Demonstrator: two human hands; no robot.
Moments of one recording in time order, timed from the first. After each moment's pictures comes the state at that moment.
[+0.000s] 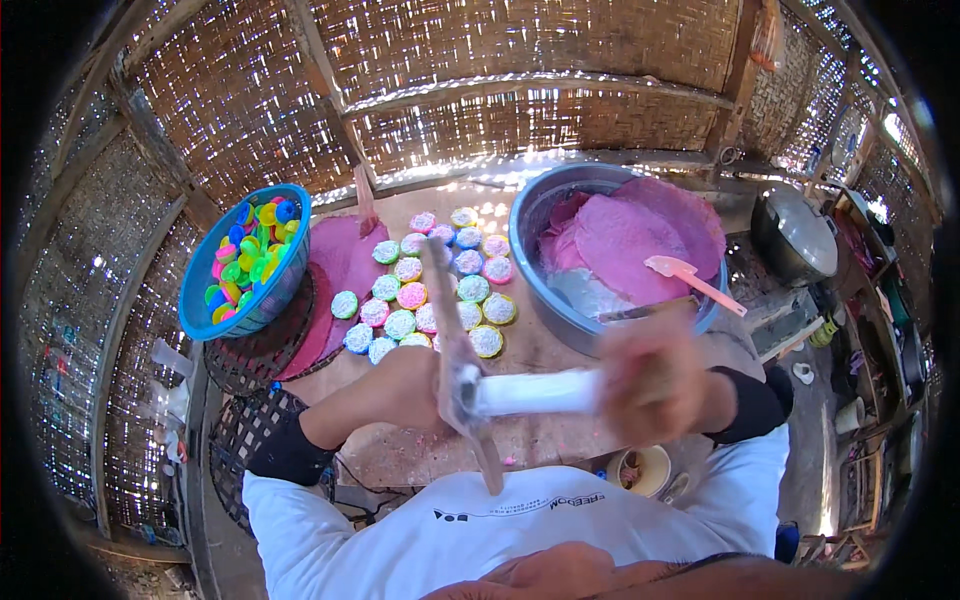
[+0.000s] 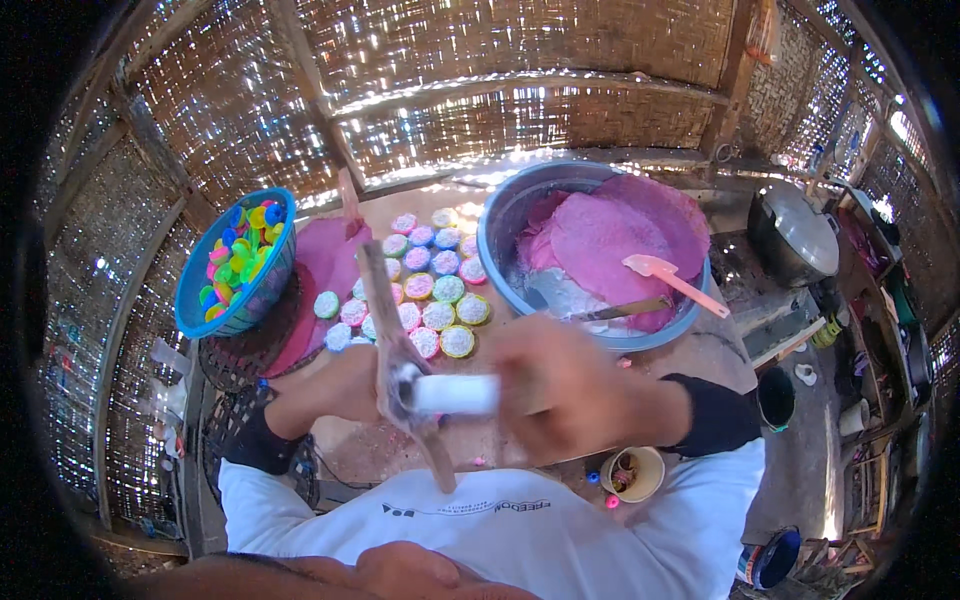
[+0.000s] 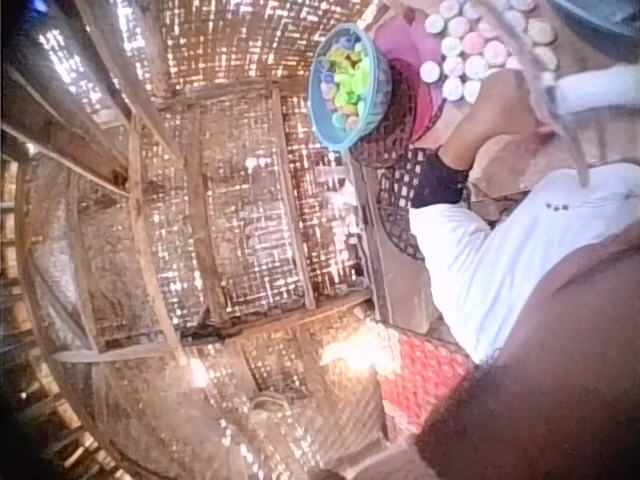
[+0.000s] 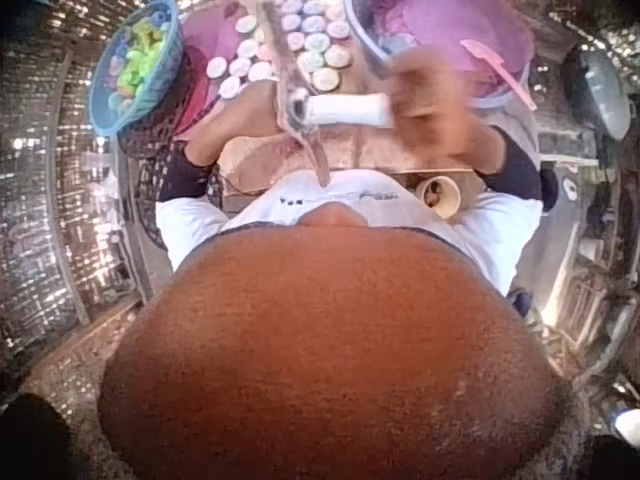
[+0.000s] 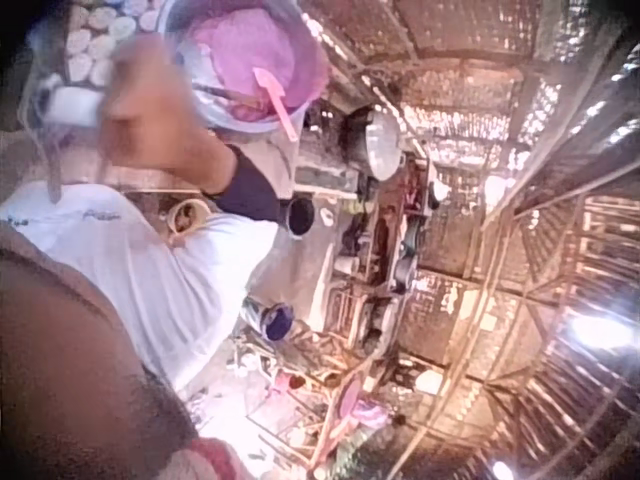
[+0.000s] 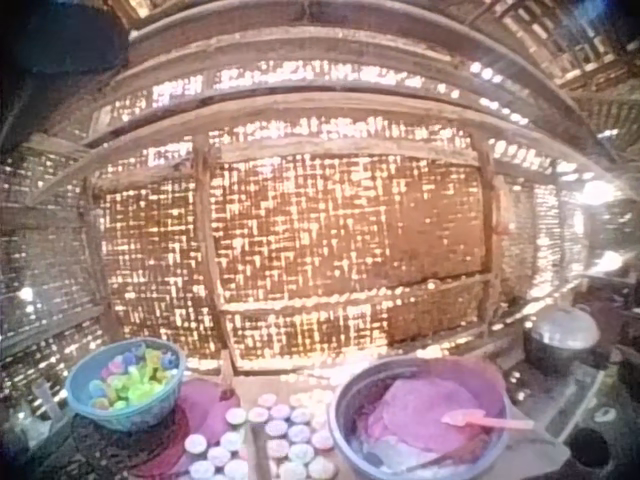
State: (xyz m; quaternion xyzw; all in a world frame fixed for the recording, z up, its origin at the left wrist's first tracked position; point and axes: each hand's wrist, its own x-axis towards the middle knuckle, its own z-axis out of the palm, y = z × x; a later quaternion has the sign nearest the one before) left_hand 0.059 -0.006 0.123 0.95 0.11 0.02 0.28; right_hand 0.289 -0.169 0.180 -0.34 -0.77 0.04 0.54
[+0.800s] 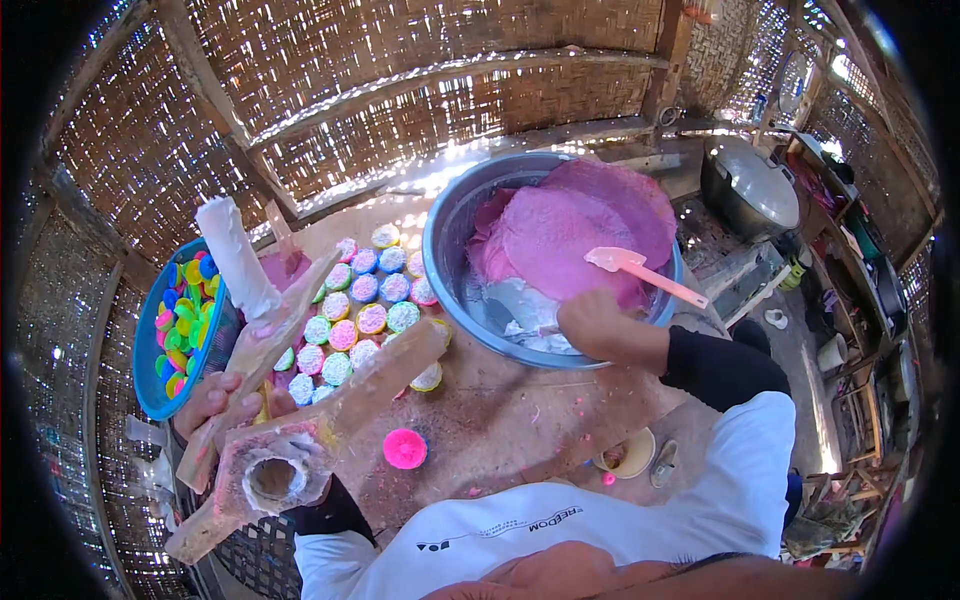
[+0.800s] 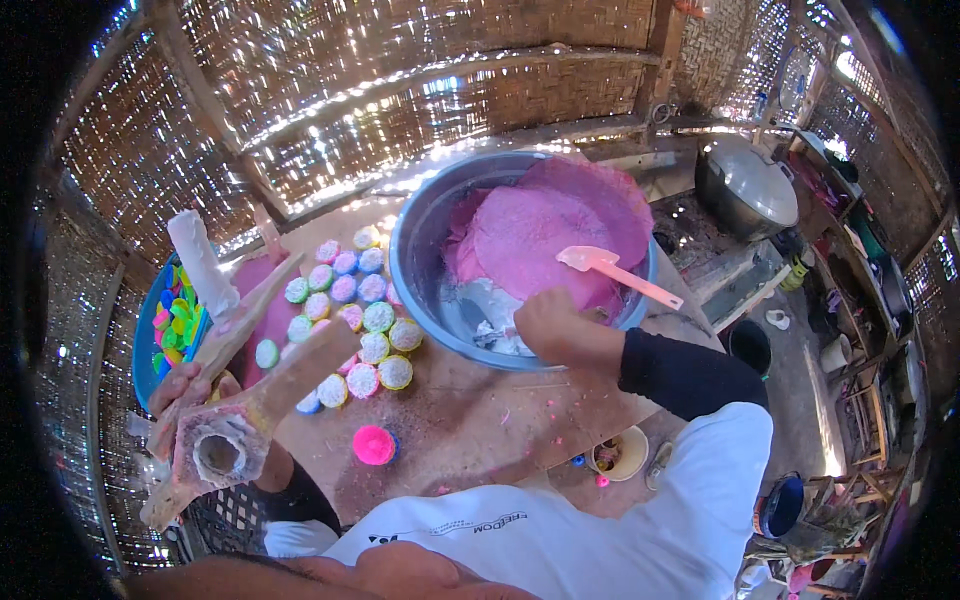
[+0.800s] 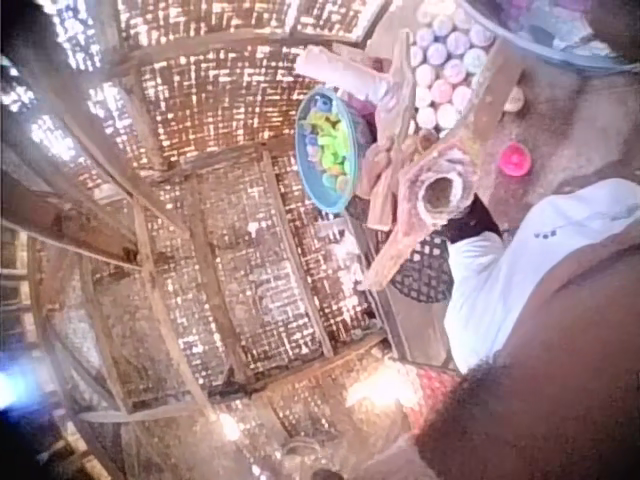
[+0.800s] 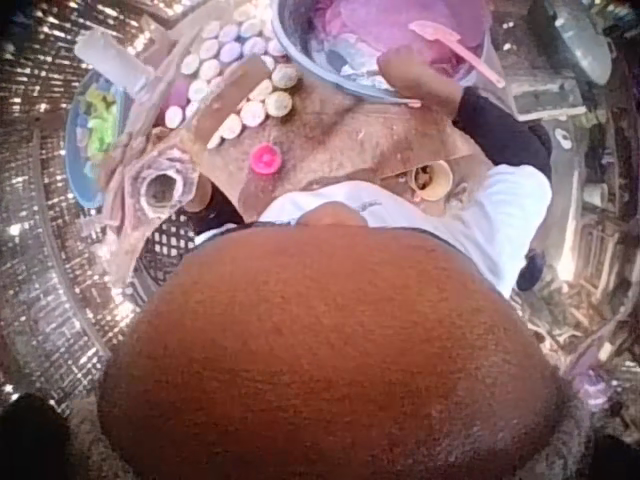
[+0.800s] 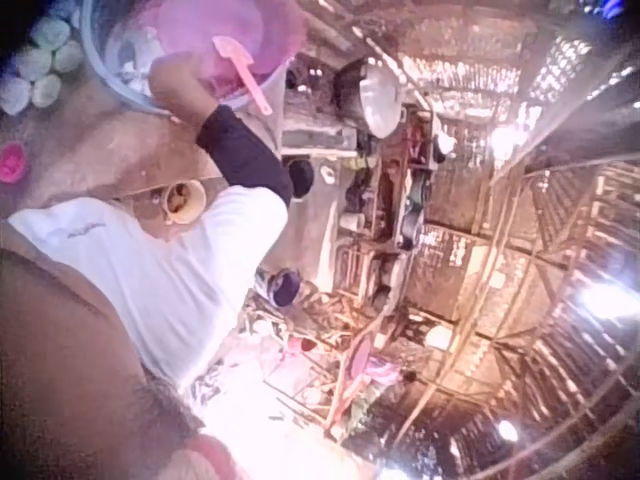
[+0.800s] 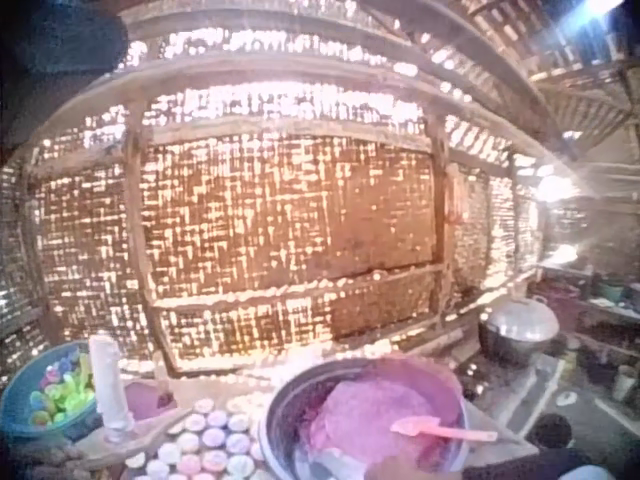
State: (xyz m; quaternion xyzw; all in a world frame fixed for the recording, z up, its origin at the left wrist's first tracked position) left_hand 0.085 0.011 0.149 0.70 0.12 0.70 -0.11; right_hand 0.416 -0.107 0.049 -0.73 -0.67 -0.02 -0.14
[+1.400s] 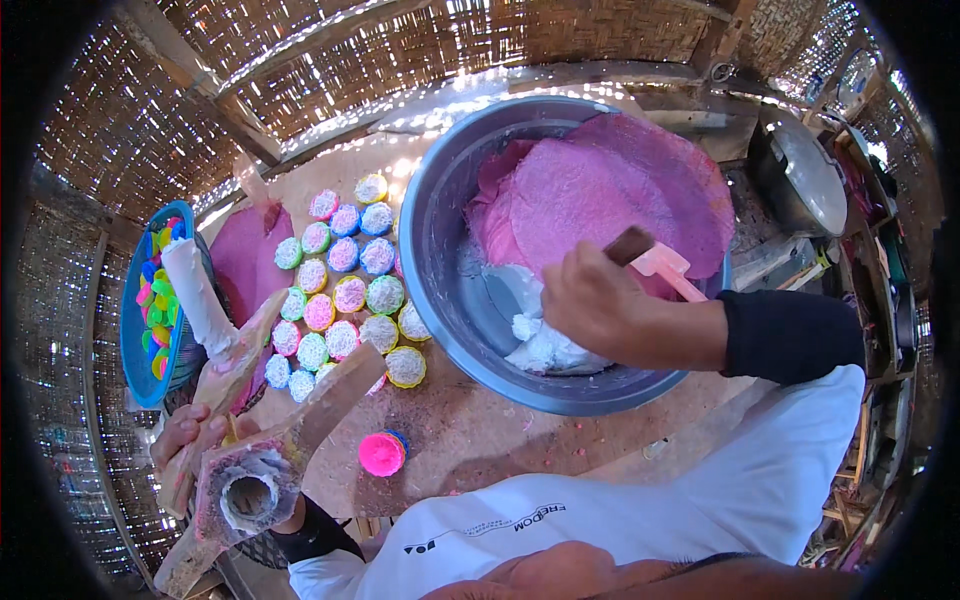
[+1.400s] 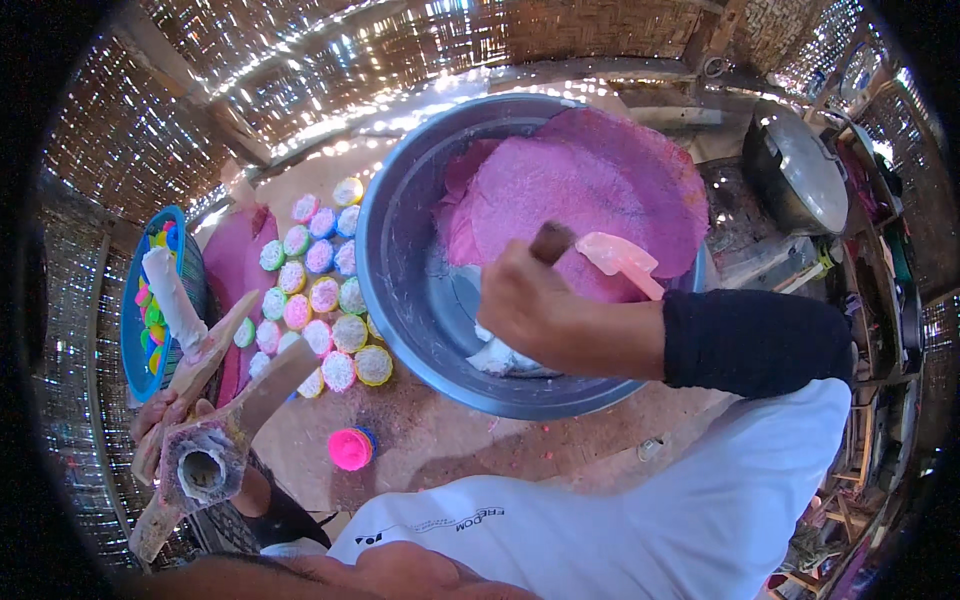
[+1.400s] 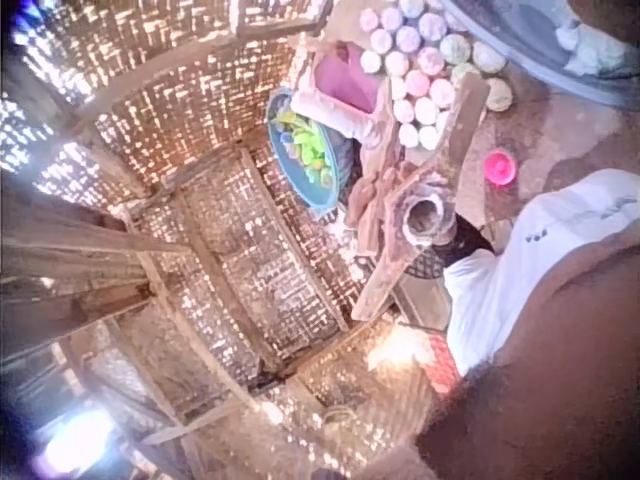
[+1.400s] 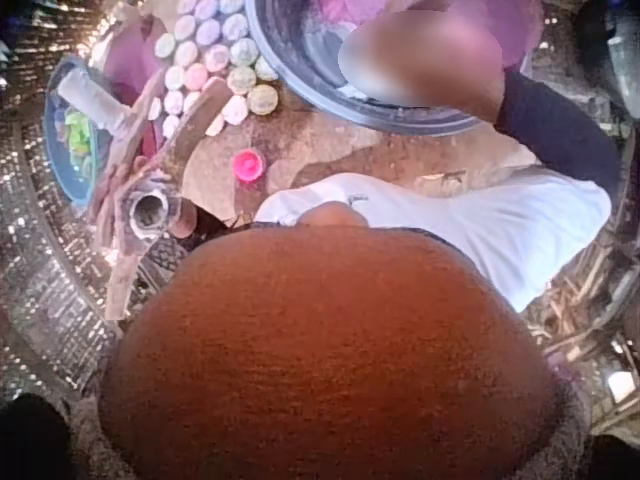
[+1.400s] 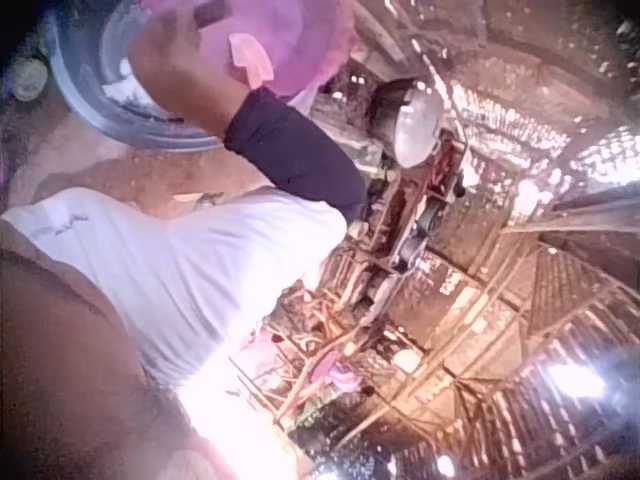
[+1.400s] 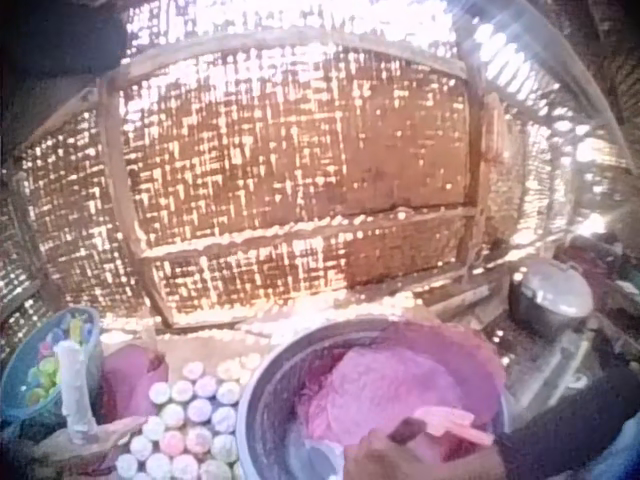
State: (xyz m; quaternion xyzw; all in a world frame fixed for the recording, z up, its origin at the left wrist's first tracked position) left_hand 0.103 0.018 0.130 0.77 0.29 0.50 -0.26; right_hand 0.436 -0.054 0.090 -0.52 -0.81 -0.16 -0.24
